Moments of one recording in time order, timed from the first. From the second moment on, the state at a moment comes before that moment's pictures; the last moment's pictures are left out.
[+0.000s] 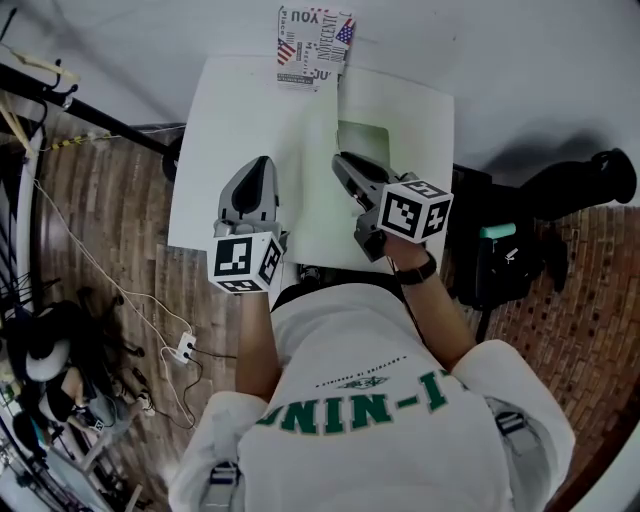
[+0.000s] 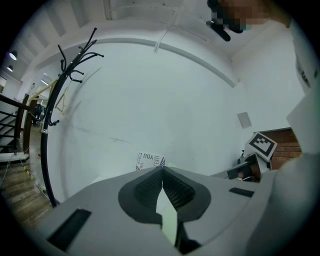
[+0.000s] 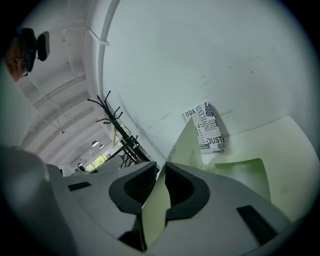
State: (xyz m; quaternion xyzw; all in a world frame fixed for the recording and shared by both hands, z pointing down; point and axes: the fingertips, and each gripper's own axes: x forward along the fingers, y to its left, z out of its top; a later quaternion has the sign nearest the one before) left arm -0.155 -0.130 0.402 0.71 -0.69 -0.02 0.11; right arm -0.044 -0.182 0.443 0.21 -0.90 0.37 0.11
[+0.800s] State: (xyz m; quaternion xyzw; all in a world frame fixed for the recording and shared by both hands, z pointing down) left arm -0.244 -0.095 0.402 0.63 -0.76 -0.02 0.13; right arm -0.159 -0.150 0.449 0.10 -0.92 0.36 0.14
